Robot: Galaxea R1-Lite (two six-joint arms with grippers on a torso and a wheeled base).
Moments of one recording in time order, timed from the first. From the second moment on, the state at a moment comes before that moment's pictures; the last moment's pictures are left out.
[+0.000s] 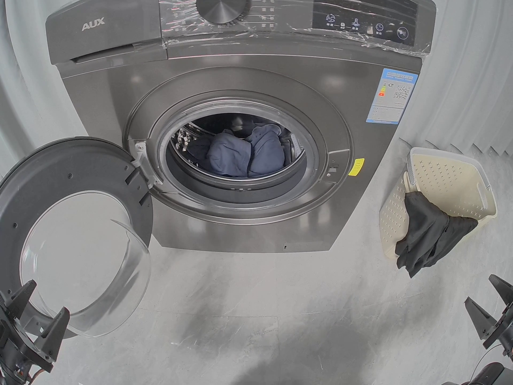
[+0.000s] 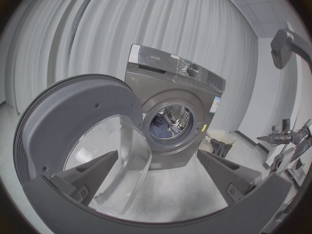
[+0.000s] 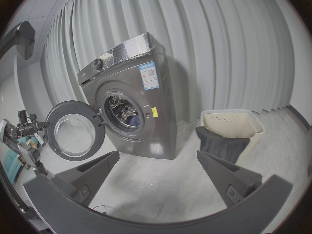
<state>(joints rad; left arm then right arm) -0.47 0.43 -0.04 -0.46 0.18 -0.11 0.22 0.49 -0.02 -0.43 0.05 0.09</state>
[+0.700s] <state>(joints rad) -0.15 0.11 -0.02 -0.08 0.03 -0.11 0.01 0.04 -0.02 -0.04 0.03 0.03</state>
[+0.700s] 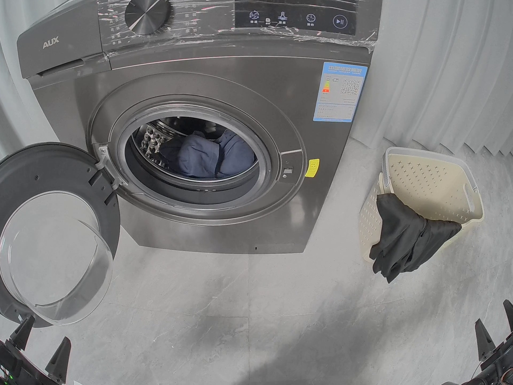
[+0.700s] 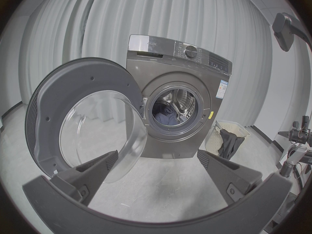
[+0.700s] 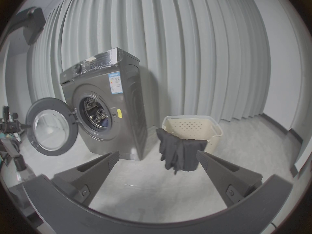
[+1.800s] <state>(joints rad) 0.00 0.01 -0.02 -0.07 -0.01 -0.11 0.00 0.01 -0.02 0.01 0.01 0.01</state>
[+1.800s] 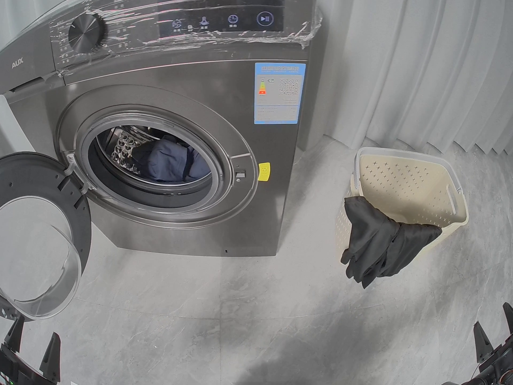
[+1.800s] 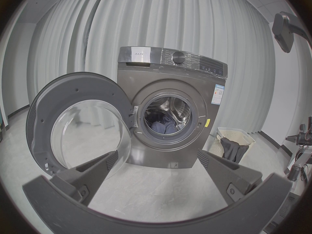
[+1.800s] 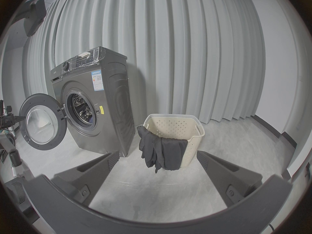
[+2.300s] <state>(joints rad) 0.00 0.01 -0.02 -0.06 0.13 0.01 0.00 0.01 -0.02 0.01 0.01 0.01</state>
